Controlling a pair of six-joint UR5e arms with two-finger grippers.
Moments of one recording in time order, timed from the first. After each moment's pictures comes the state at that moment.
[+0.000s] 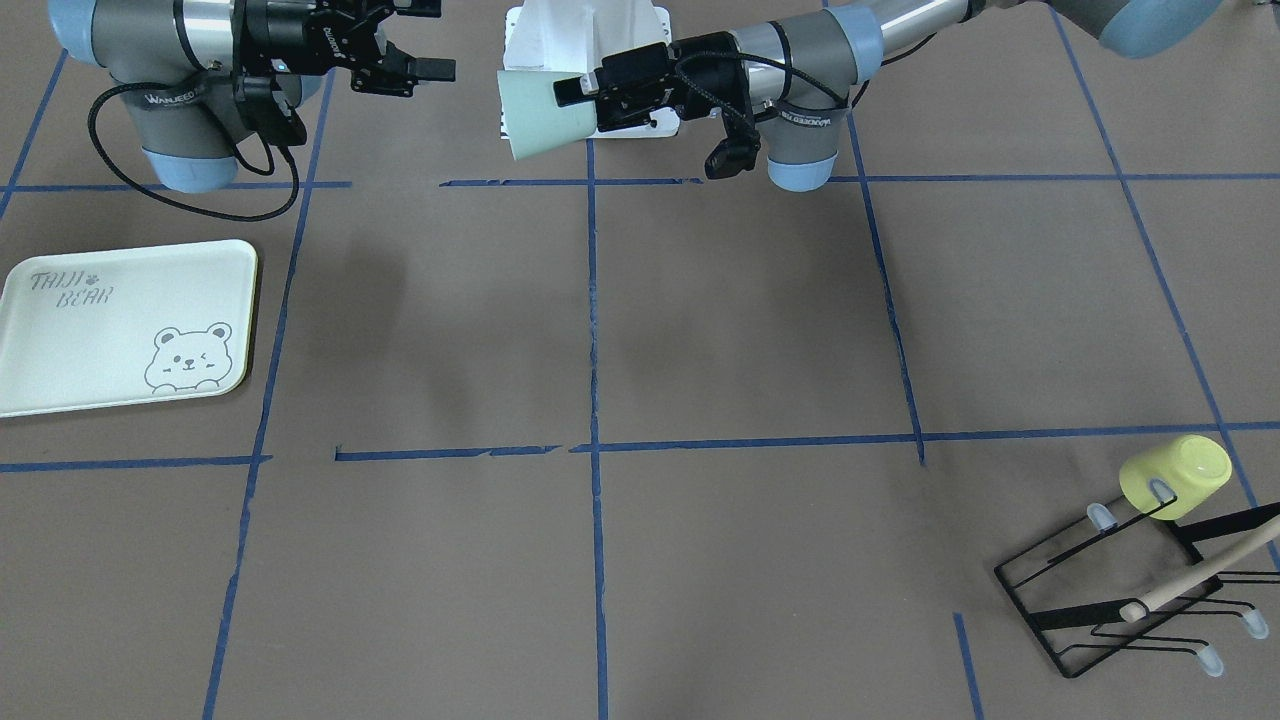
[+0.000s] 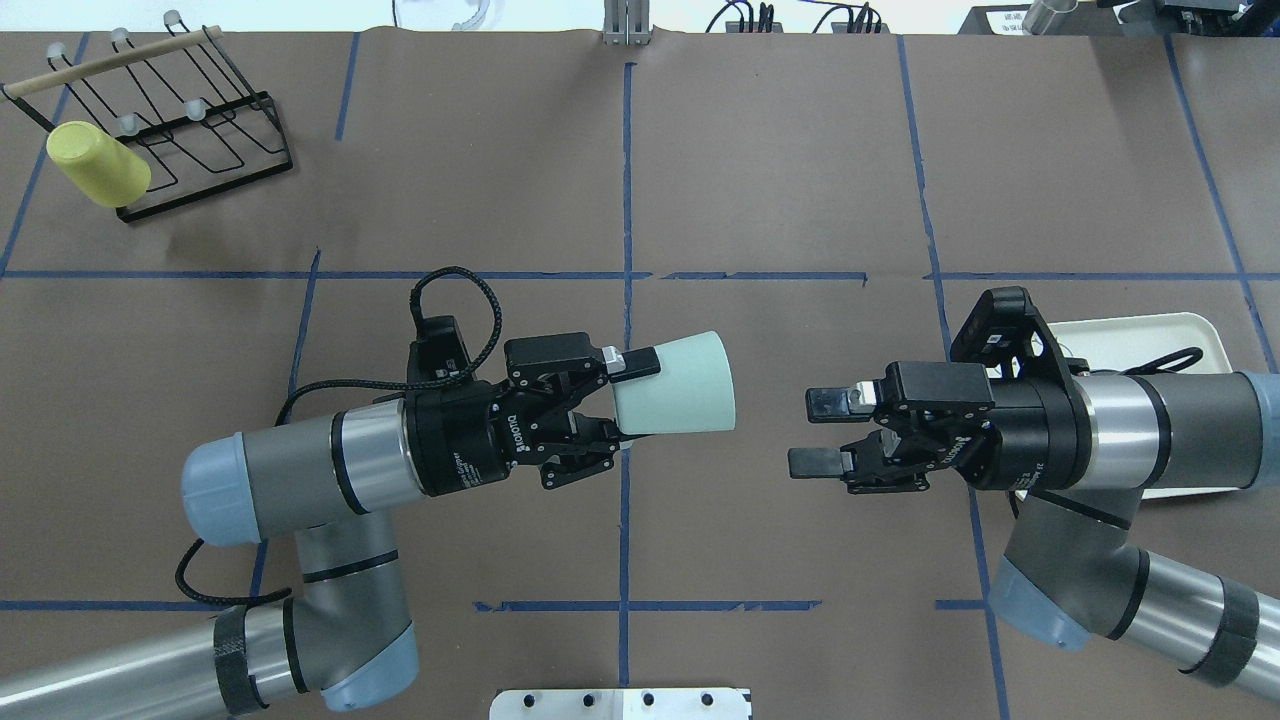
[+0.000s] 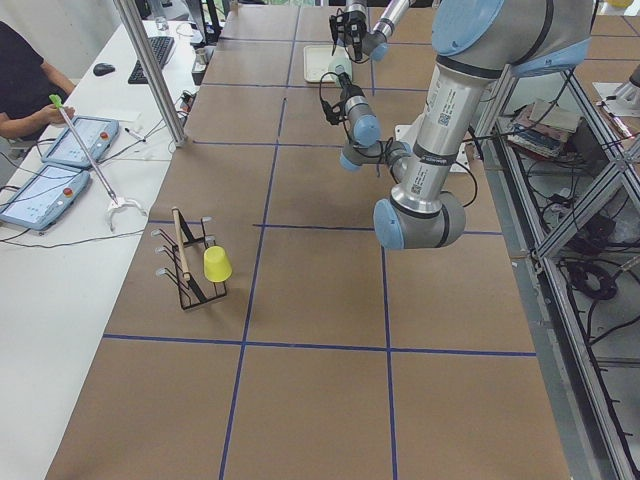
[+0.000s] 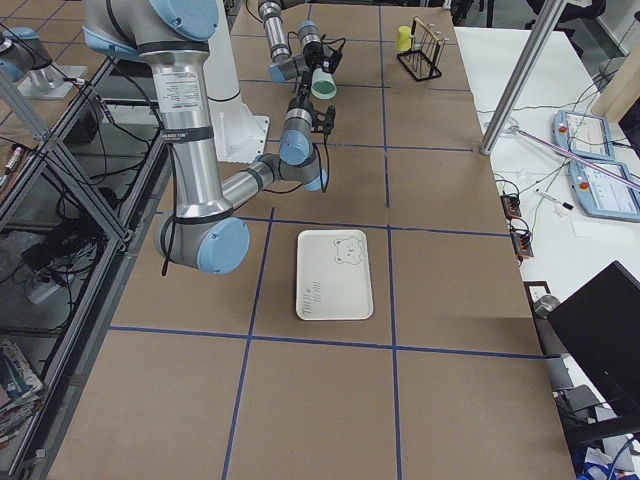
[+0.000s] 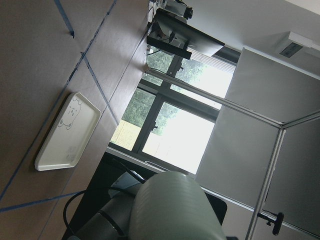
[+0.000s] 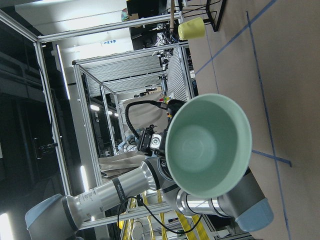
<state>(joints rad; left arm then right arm) -0.35 -2.10 -1.54 -3.41 -1.56 -2.25 0.53 -1.37 1.77 0.39 1.93 2.12</state>
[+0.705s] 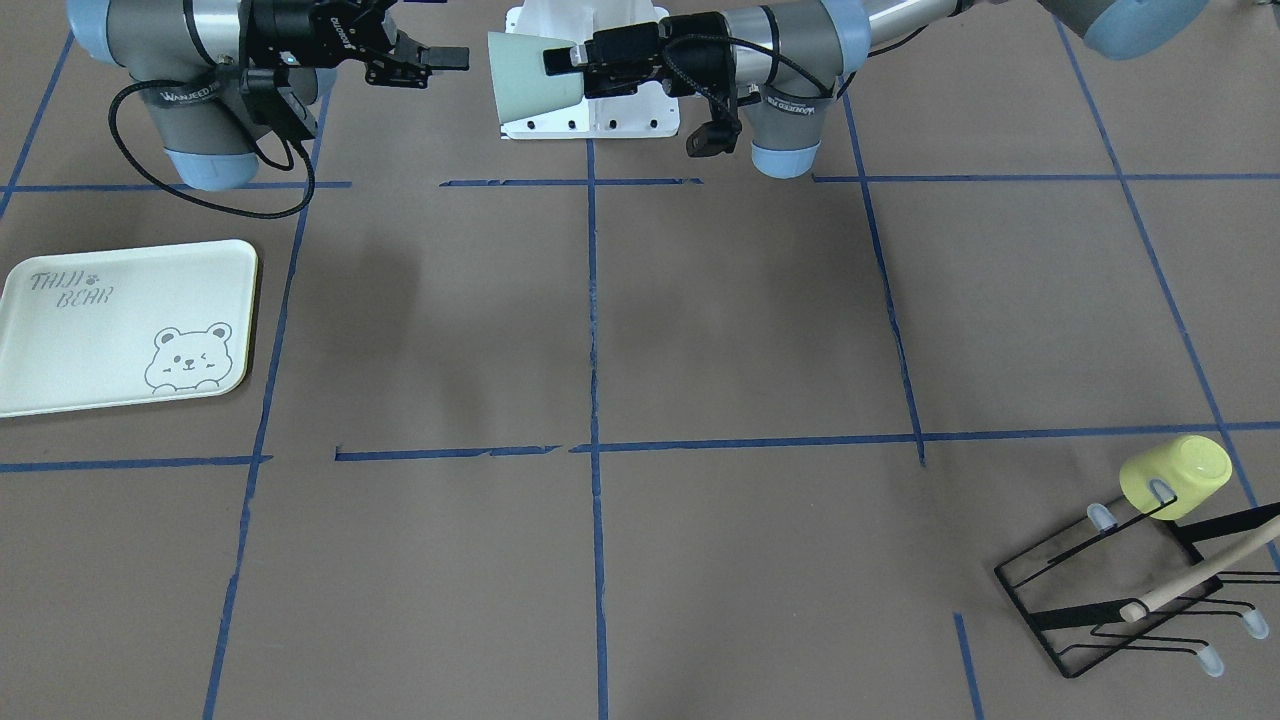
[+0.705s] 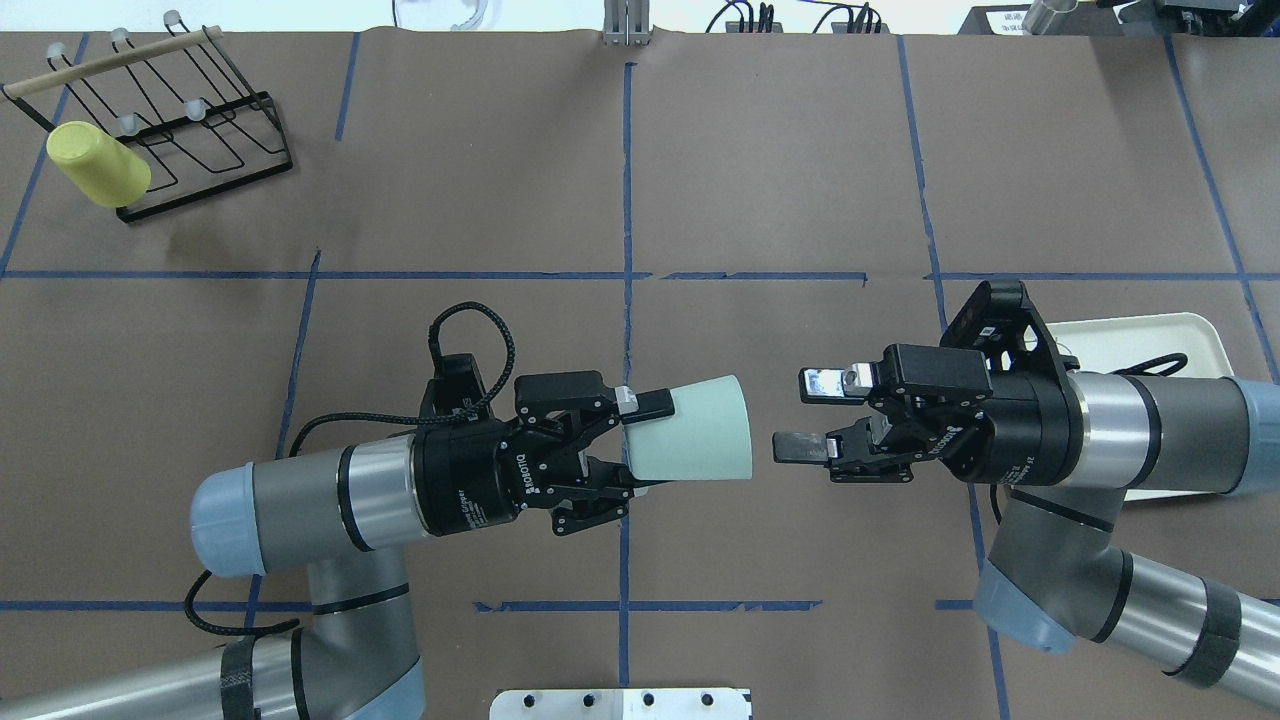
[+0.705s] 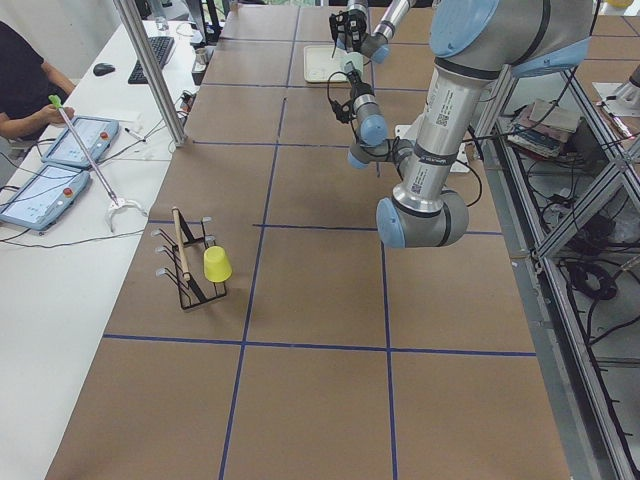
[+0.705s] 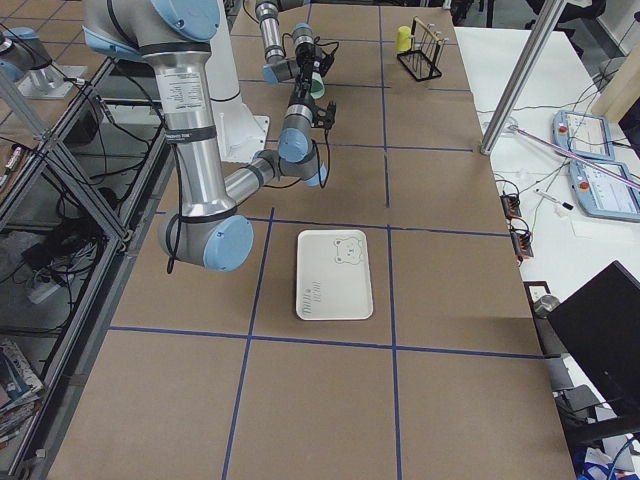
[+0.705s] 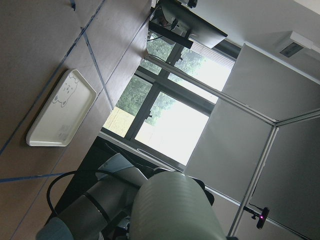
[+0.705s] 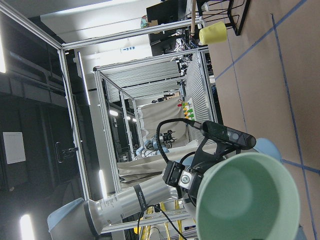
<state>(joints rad) -0.29 -2.11 -1.55 -3.44 -1.57 -2.31 0.51 -1.34 1.77 0.40 1.87 2.12</state>
